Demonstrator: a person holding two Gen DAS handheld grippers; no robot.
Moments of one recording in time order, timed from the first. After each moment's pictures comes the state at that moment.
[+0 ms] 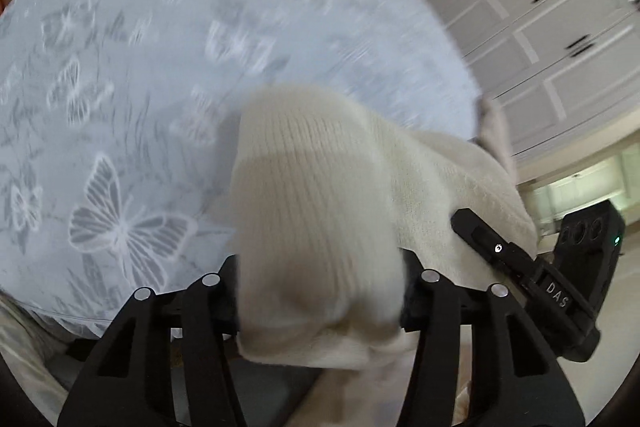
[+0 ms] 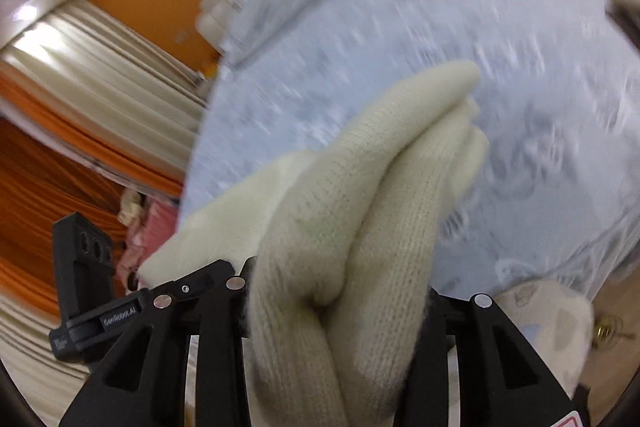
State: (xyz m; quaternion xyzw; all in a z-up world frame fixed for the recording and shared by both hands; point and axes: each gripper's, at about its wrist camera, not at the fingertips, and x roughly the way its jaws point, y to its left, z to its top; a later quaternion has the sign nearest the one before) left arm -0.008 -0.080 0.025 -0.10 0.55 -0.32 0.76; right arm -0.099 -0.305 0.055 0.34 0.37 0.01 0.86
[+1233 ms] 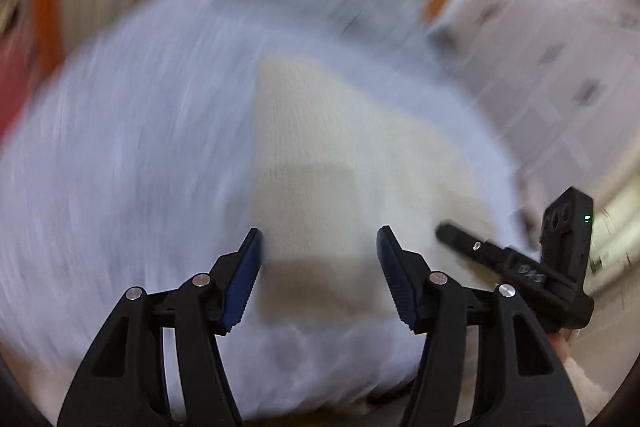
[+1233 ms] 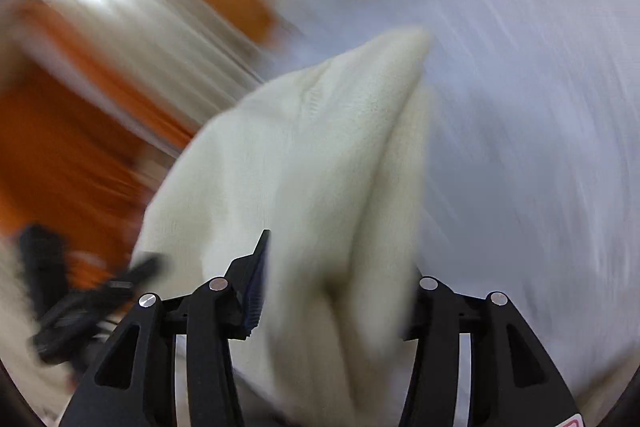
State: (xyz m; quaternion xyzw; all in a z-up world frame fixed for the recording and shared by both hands) left arm 0.046 0.074 -0.029 -0.10 0.48 -0.22 0.85; right arm 0.042 -0.207 -0.088 0.31 0.50 0.01 0.81
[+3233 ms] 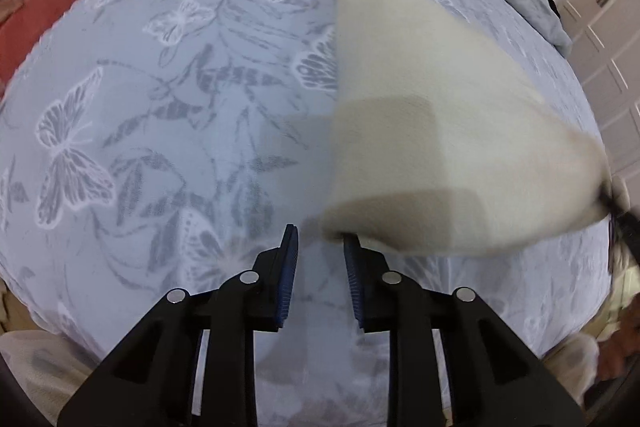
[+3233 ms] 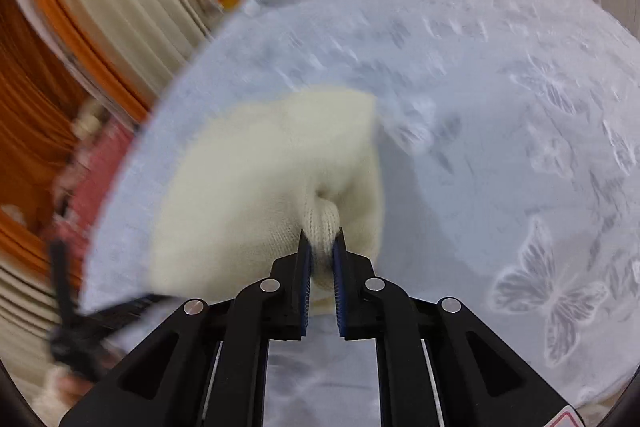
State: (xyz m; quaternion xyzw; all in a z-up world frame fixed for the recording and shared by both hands) left arm 0.105 0.094 -0.143 -0.09 0.56 -0.08 0.82; right arm 0.103 -0.208 -0.098 0.15 0.53 0.01 0.83
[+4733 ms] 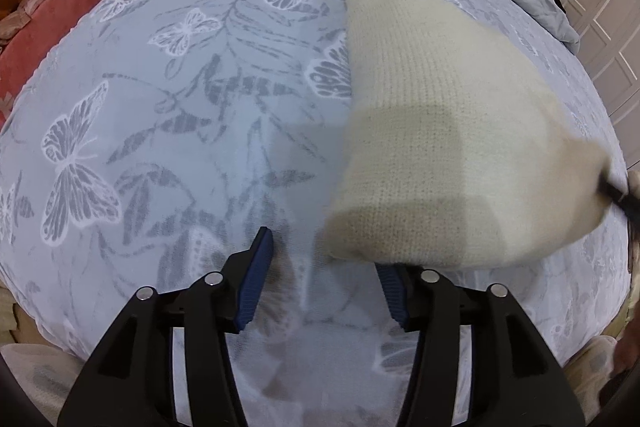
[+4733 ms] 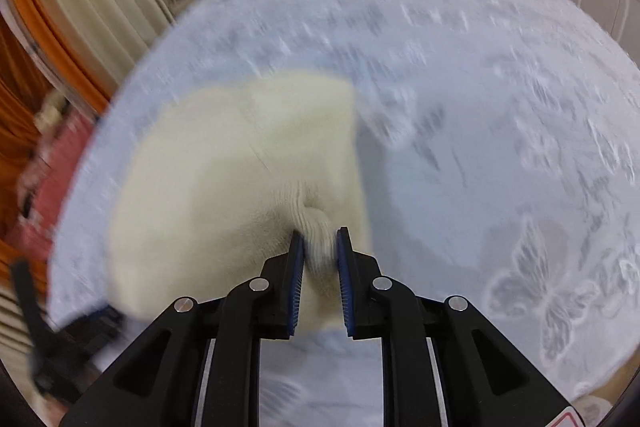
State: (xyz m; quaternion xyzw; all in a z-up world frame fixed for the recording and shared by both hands) left arm 0.106 0.091 -0.151 -0.06 0.54 -0.07 0.83; right arm 0.119 -0.203 -0.105 0.12 0.54 -0.05 0.83
